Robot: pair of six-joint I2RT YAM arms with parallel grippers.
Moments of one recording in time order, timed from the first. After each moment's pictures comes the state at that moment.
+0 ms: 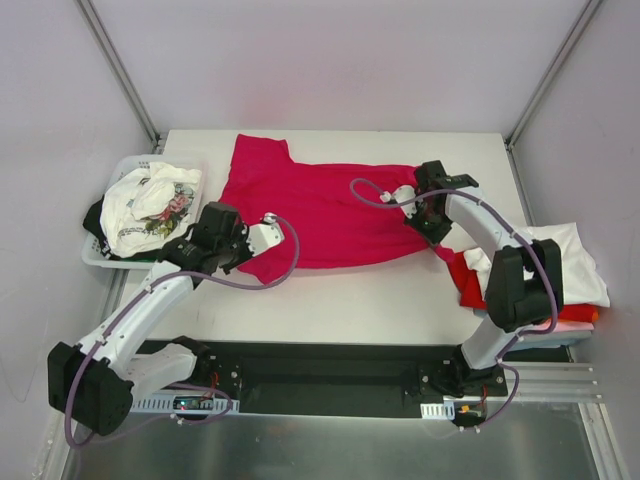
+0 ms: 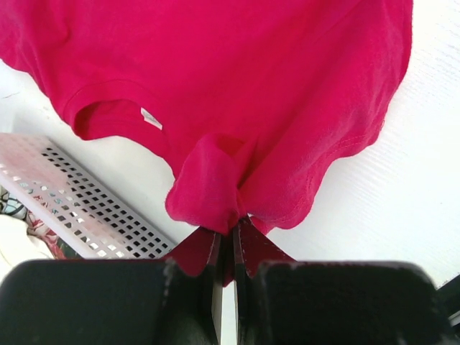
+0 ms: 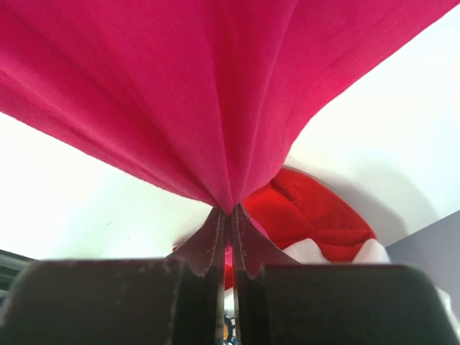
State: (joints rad) left arm -0.41 1.02 0.82 -0.69 0.07 0.75; right arm 0.28 1.67 1.29 -0.99 0.06 -0.61
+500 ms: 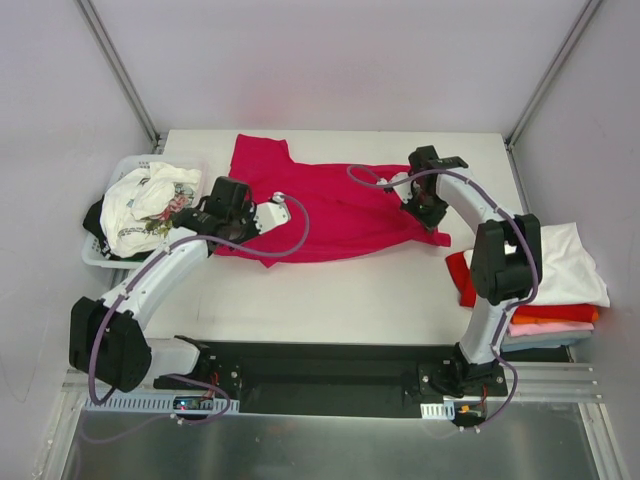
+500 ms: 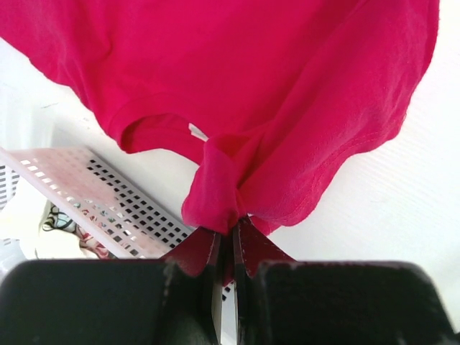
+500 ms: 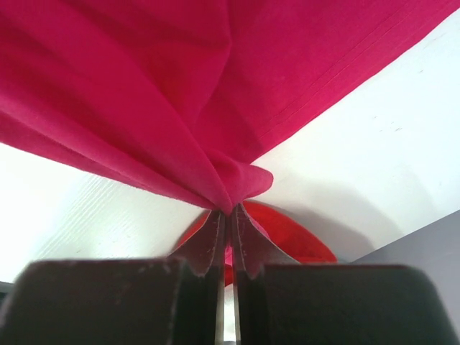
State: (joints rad) left arm -0.38 1.26 1.00 -0.67 0.02 0.82; right arm 0.26 1.88 1.51 -1.03 0.09 -0.63
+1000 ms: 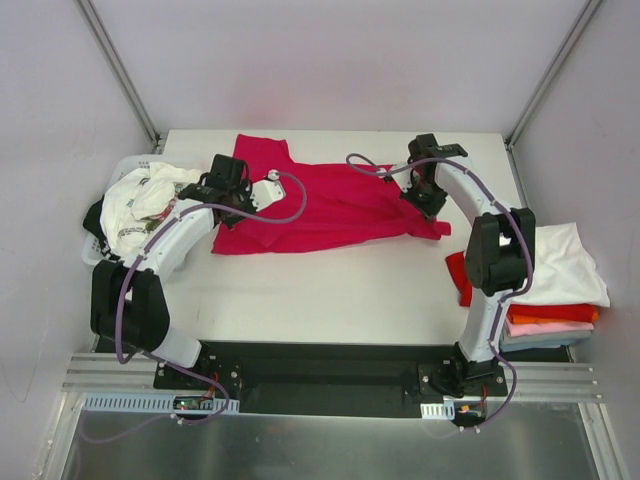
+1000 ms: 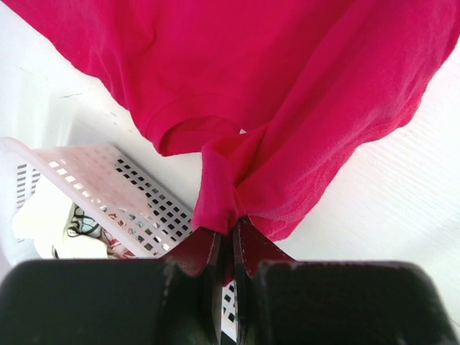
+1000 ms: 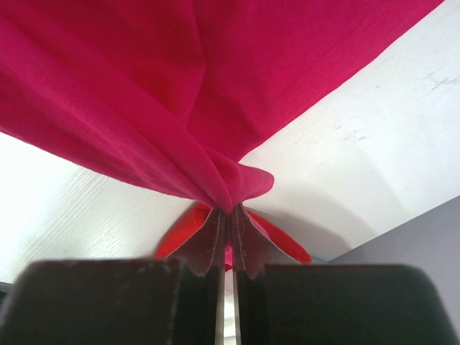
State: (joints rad) left arm -0.27 1.47 1.16 -0.65 0.02 0.86; right arm 0.25 1.96 1.67 -1.09 0.10 -0.66
